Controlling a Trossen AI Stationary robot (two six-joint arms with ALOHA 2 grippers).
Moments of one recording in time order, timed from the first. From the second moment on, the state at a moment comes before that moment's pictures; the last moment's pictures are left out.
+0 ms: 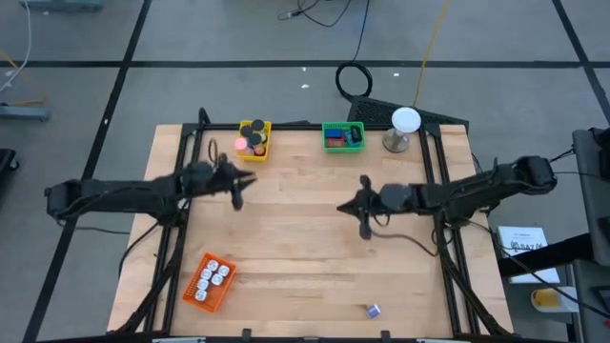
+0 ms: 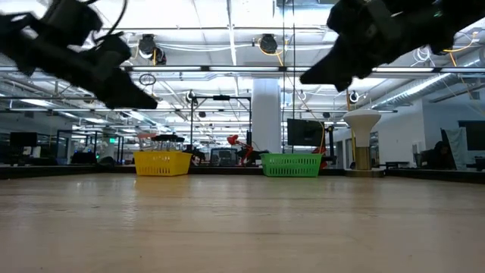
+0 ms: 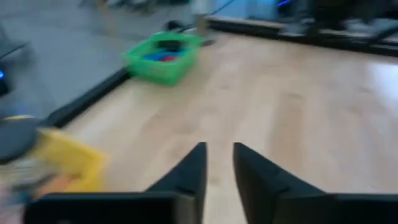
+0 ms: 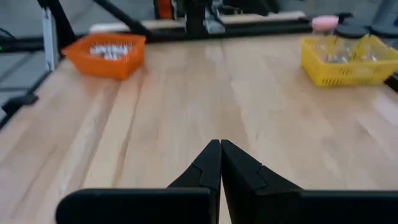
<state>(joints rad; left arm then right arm) 0.26 0.77 0.23 0.22 -0.09 -0.05 0.10 1.20 0.53 0.30 0.12 0.12</state>
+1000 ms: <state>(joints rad) -0.07 1.30 0.18 0.82 -0.38 -0.08 1.00 1.60 0.82 -0.09 0.45 1.02</state>
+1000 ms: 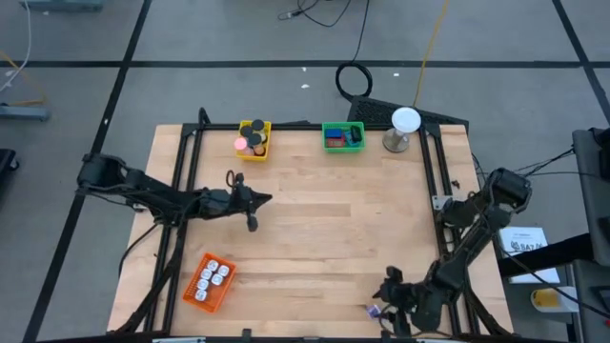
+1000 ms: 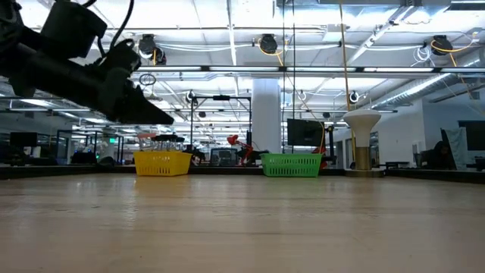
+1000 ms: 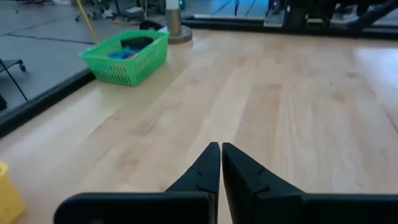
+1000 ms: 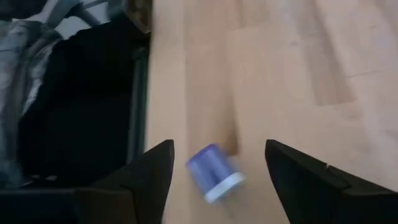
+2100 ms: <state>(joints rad) -0.04 1.29 0.18 0.76 -0.40 -0.10 0.84 1.62 0.83 -0.04 0.43 0.82</state>
